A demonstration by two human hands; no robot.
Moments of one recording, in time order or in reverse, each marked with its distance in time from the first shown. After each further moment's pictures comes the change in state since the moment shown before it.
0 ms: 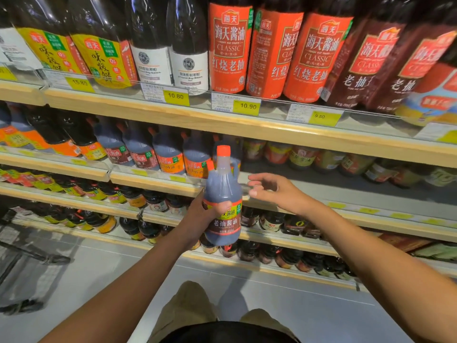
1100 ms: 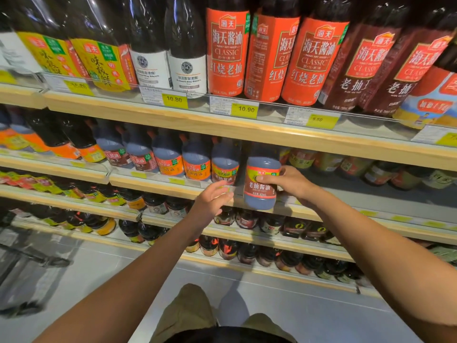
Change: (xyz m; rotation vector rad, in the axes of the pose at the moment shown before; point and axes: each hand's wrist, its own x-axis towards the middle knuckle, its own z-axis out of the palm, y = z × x) left_hand 0.030 0.009 0.015 0.146 0.061 -0.083; right_hand 0.030 0.010 -0.036 0.138 0.144 0.173
